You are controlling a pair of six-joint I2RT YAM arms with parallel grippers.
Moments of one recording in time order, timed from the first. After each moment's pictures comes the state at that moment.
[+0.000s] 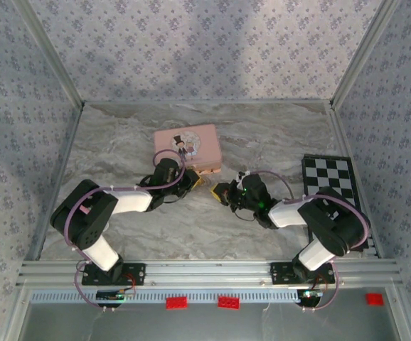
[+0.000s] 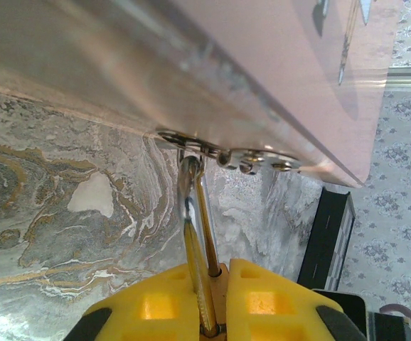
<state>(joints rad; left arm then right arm) -0.64 1.62 0.64 0.41 0.22 -1.36 0.68 1.57 0.42 0.77 -0.32 1.50</state>
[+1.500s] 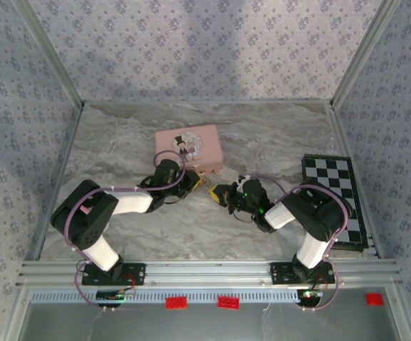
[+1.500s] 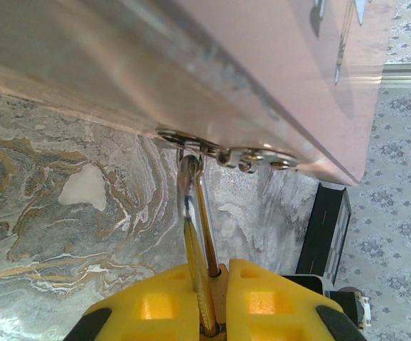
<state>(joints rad) -0.65 1.62 0.63 0.44 0.22 -1.36 0.68 1.72 0.37 1.05 -0.32 1.64</state>
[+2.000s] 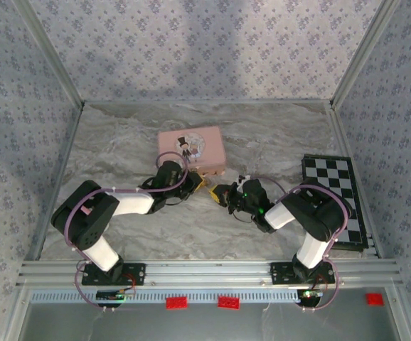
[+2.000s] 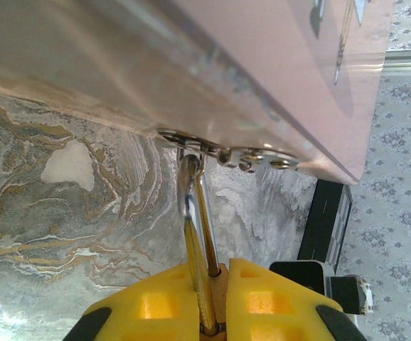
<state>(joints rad) -0.68 1.62 0.63 0.45 0.22 -1.37 0.69 1.72 0.37 1.05 -0.30 1.64</state>
